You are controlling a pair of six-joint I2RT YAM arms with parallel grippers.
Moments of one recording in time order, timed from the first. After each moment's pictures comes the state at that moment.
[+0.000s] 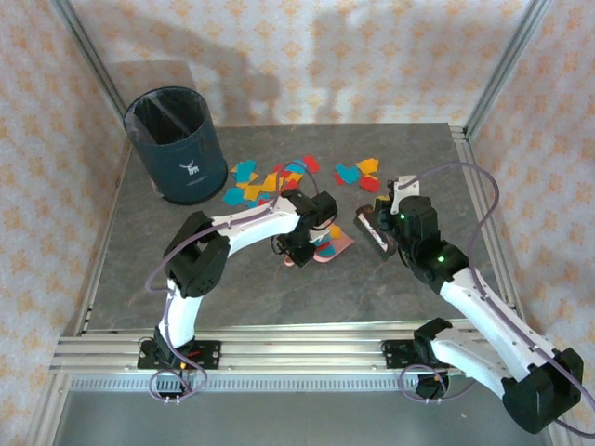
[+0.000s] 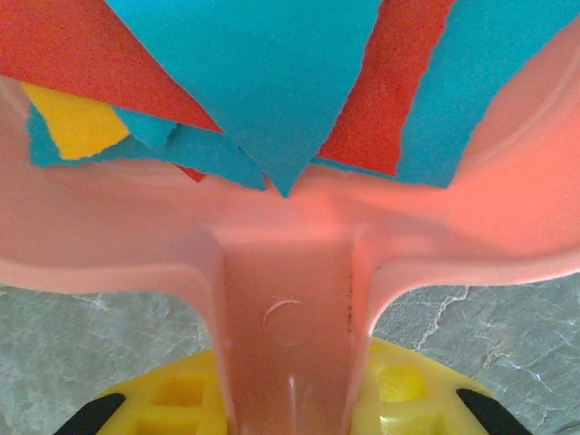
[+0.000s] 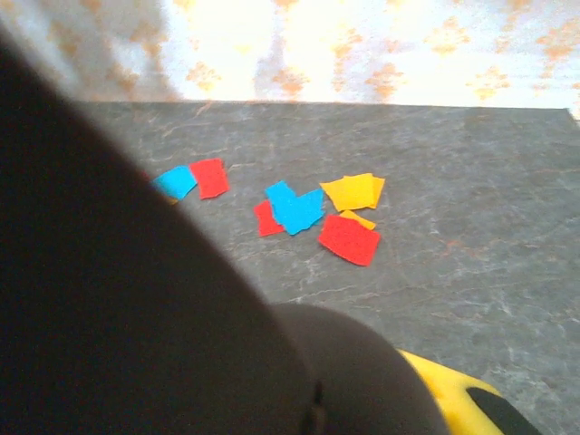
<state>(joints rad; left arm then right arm) -0.79 2.01 1.59 -1.16 0.00 -0.09 0.47 0.88 0.72 -0.25 0.30 0.20</state>
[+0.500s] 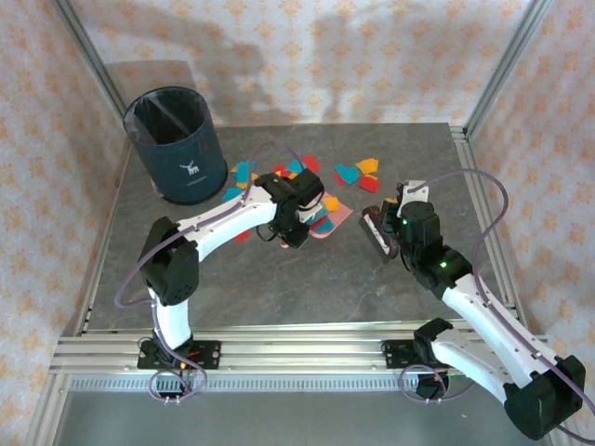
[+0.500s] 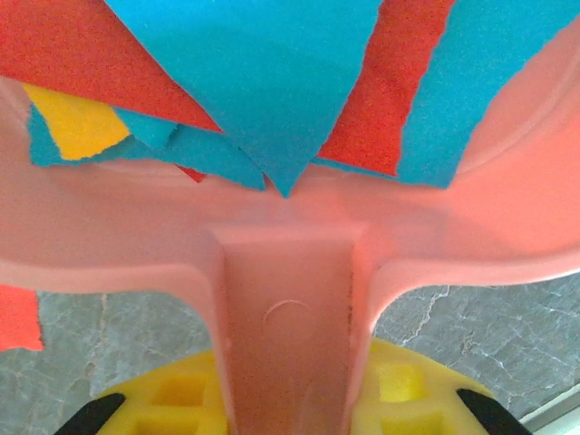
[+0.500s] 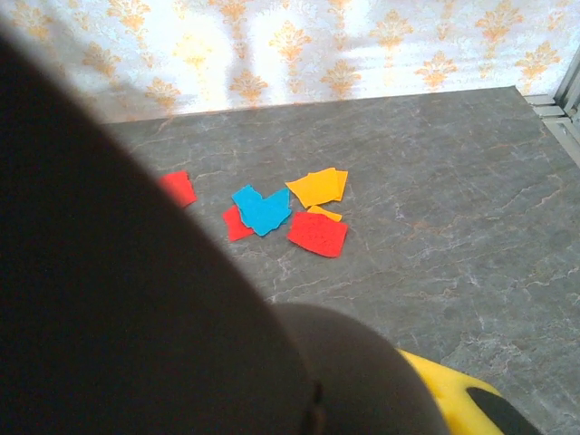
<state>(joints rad) -0.71 1.86 1.61 -1.13 0.00 -0.09 0.47 0.84 0.69 -0.26 0.36 0.28</state>
